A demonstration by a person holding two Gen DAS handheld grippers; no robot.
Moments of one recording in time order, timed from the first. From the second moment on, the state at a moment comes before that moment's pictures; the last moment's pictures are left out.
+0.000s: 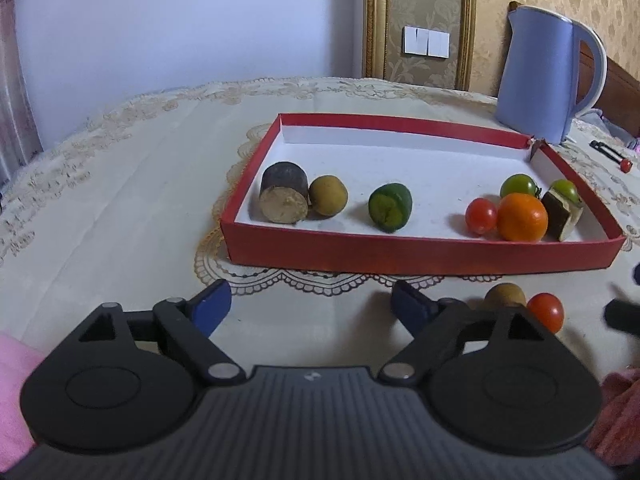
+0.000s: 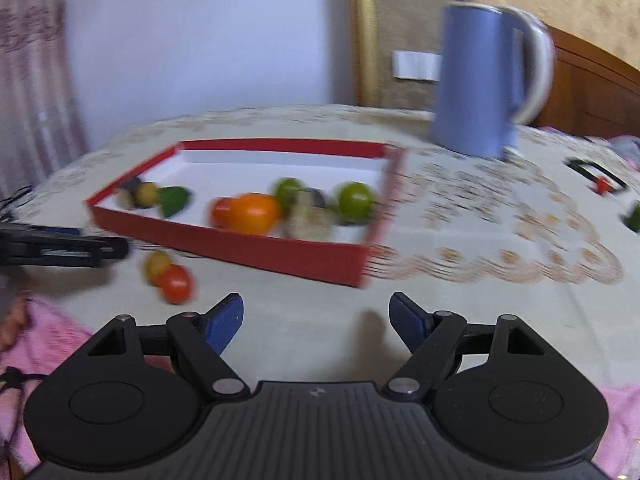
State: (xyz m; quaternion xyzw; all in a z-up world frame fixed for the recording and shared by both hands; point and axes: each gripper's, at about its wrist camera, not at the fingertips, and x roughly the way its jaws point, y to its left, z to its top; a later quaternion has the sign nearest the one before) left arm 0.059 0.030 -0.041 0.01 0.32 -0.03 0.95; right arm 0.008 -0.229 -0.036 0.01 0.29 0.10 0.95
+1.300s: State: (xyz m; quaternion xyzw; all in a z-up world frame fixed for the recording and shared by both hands) left arm 0.063 0.027 -0.042 0.01 0.33 -0.03 0.94; right arm 0.015 -0.179 -0.017 -0.05 0.24 0.11 0.96
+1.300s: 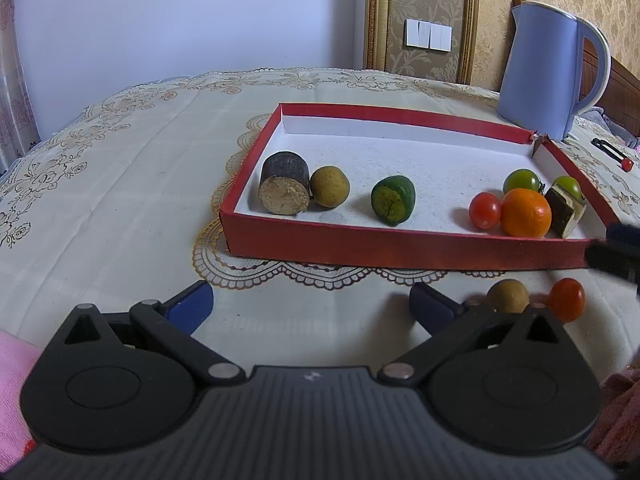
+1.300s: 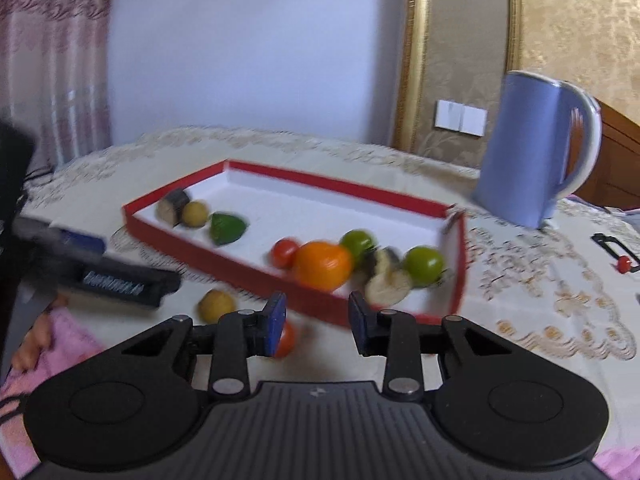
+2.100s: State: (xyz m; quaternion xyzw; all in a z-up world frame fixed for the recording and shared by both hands) left arm 0.064 0.027 -0.043 0.01 0.33 -0.03 0.94; right arm 0.173 -0.147 -0.024 -0.05 0.33 0.08 0.94
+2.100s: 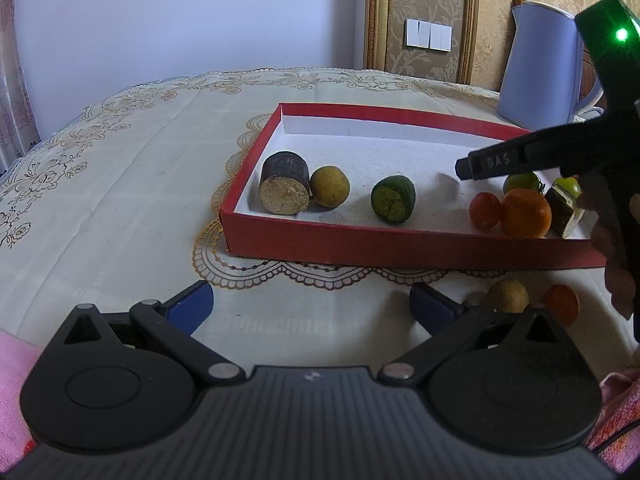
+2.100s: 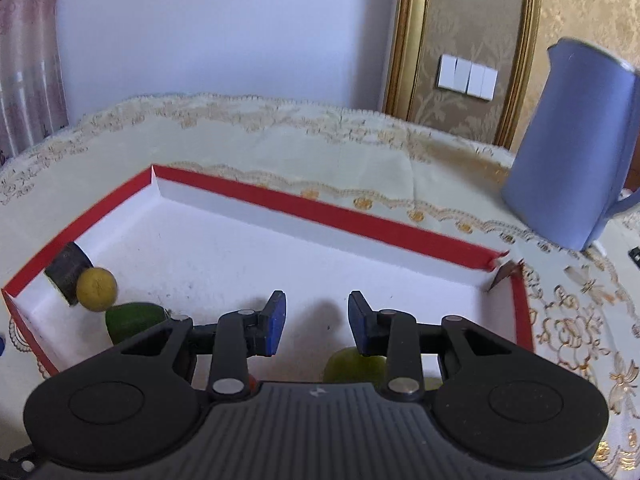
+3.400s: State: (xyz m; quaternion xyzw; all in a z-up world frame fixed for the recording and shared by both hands) left arm 0.043 -0.018 -0.027 0.02 0.31 -0.10 0.94; right arm 0.023 -0.276 -0.047 0.07 0.30 0.05 0.95
